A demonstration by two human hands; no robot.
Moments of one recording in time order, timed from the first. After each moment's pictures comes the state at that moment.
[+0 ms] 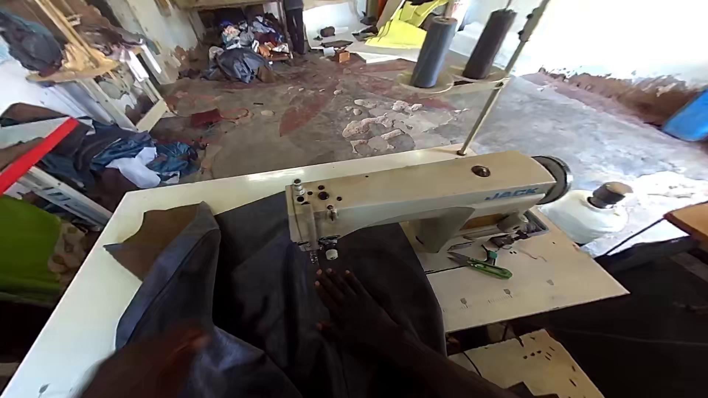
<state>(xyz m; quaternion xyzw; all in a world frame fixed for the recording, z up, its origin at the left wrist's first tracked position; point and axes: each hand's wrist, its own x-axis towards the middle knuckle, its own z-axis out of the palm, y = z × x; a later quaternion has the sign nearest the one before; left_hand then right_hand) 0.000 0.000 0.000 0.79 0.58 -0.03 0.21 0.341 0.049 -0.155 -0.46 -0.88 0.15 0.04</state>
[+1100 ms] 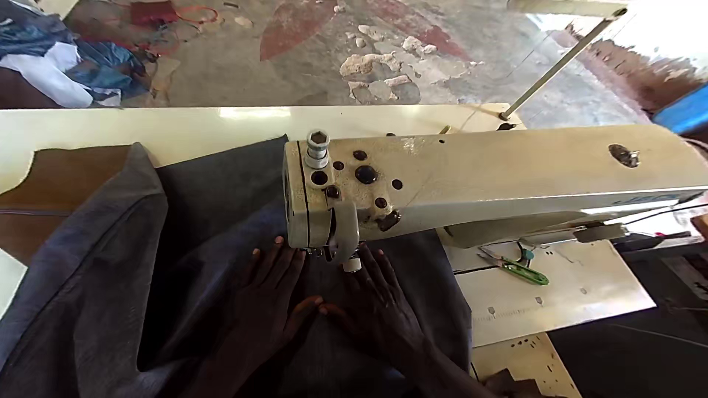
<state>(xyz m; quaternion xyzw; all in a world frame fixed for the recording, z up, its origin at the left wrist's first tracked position) 0.122 0.095 -0.181 0.85 0.50 0.15 0.04 0.352 0.065 -0.174 -0.57 -0.81 0.00 0.11</state>
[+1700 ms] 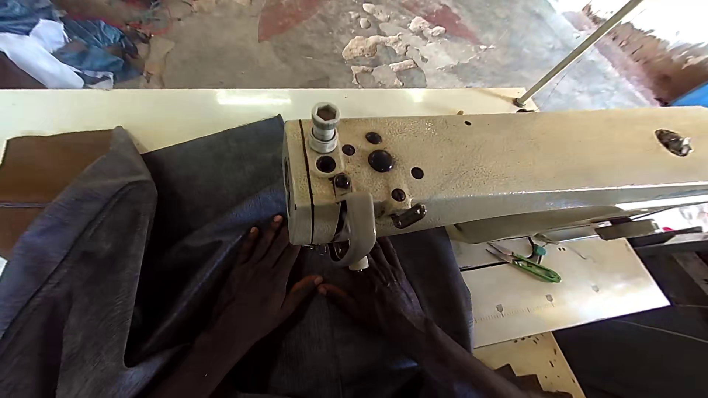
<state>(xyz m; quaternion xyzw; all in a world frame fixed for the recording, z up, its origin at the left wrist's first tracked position) 0.119 0.120 -0.180 0.86 0.49 0.12 0.03 0.356 0.092 -0.157 -0.56 -0.83 0.01 0.04</state>
